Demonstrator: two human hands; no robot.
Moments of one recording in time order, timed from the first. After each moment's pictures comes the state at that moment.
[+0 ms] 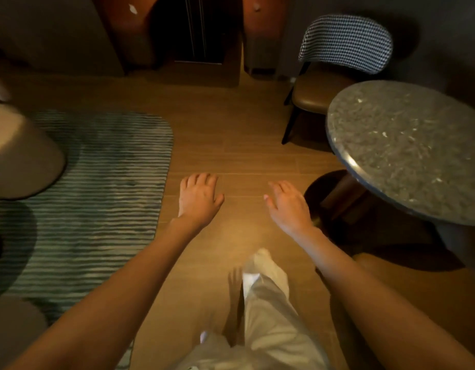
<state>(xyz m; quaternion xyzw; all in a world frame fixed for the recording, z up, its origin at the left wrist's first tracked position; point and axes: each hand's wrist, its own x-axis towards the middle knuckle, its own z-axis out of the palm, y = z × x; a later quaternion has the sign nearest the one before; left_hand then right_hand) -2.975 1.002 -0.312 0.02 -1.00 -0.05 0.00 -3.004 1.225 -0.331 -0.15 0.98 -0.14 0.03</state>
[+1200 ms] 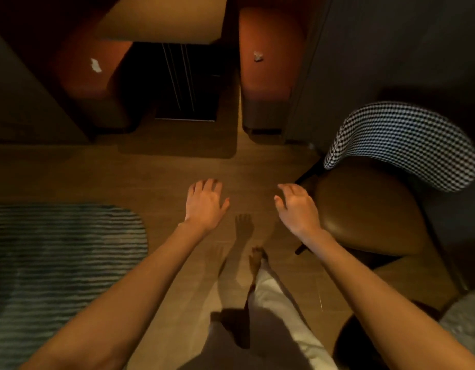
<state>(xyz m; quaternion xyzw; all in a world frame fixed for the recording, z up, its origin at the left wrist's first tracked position) -3.876 0.881 -0.309 0.00 -1.00 -0.04 -0.04 -3.902 1.109 -0.317 -0.11 0.98 -0.16 0.05</state>
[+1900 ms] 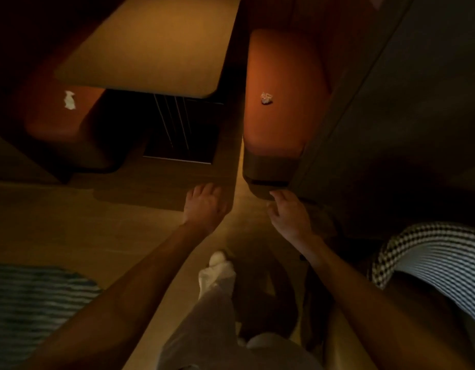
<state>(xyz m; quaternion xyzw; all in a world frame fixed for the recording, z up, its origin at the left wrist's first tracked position) -4.375 0.852 -0.312 0.04 -0.99 -0.07 -0.08 -4.416 1.061 -0.324 -0.15 0.97 -0.18 0.07</state>
